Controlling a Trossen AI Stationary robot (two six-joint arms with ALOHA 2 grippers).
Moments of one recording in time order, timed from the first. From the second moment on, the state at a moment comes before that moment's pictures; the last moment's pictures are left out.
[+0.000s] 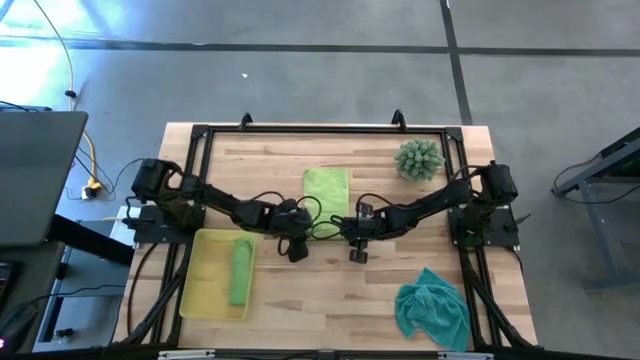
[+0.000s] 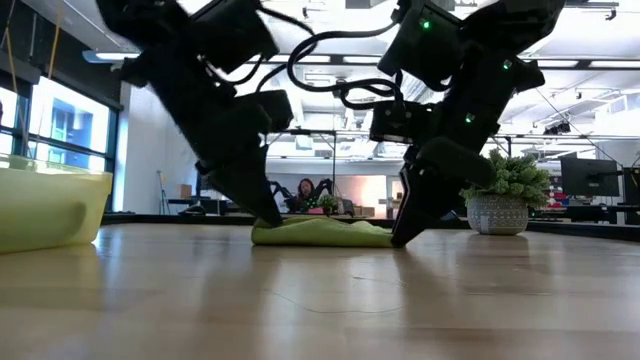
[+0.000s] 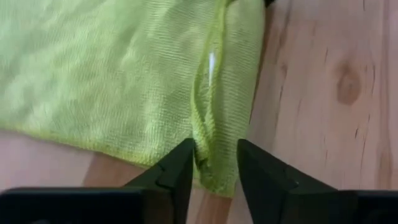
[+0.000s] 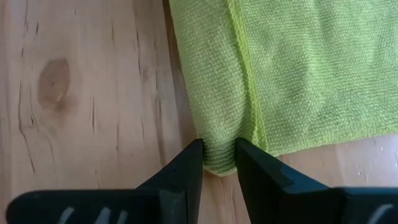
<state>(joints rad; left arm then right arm) -0.03 1.74 0.83 -0.05 -0.19 -0.36 0.16 1.79 0.90 -0.18 0.18 0.24</state>
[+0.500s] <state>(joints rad) -0.11 1.74 0.99 -0.36 -0.15 -0.13 0.16 1.79 0.90 -0.20 0.18 0.26</state>
